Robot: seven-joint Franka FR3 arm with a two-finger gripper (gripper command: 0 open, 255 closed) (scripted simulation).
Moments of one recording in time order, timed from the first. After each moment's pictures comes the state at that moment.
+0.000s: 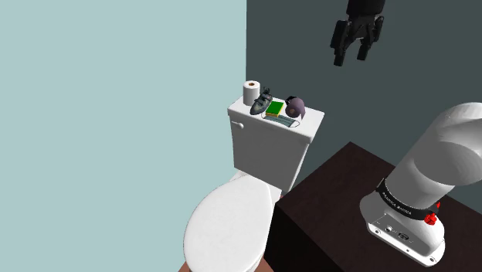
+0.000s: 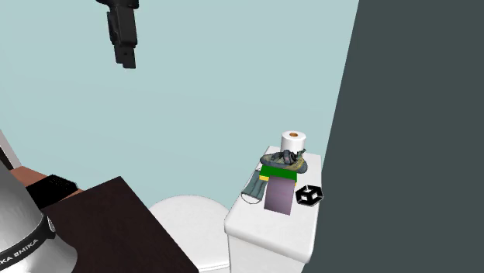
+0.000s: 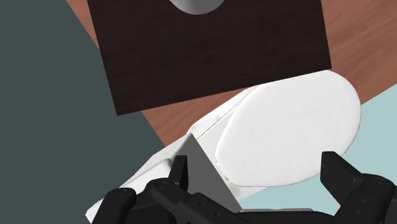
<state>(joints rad) 0.00 -0.78 -0.03 -2.37 0.01 1.49 0.15</state>
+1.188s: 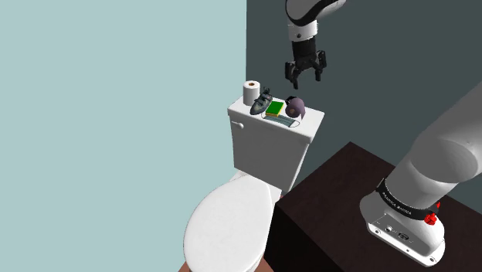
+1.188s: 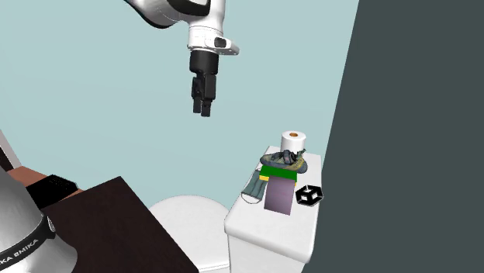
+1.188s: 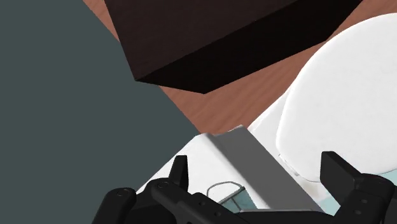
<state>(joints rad) -0.08 -0.15 0.01 -2.19 -0.13 1.78 0.36</state>
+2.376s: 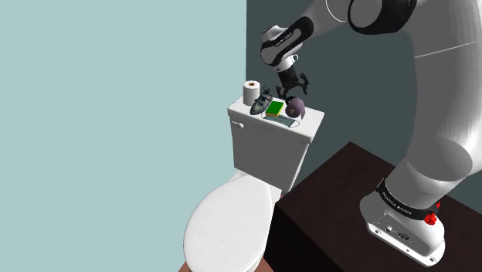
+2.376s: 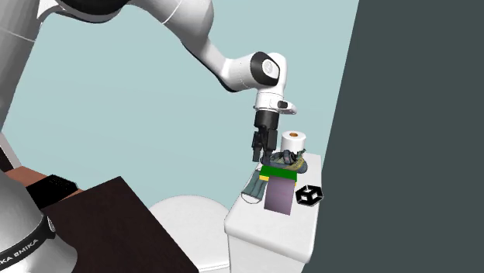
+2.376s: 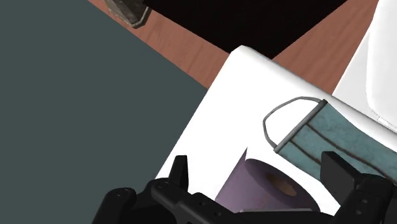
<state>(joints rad) -0.13 0.59 -0.08 -1.63 -0.28 1.77 0.53</state>
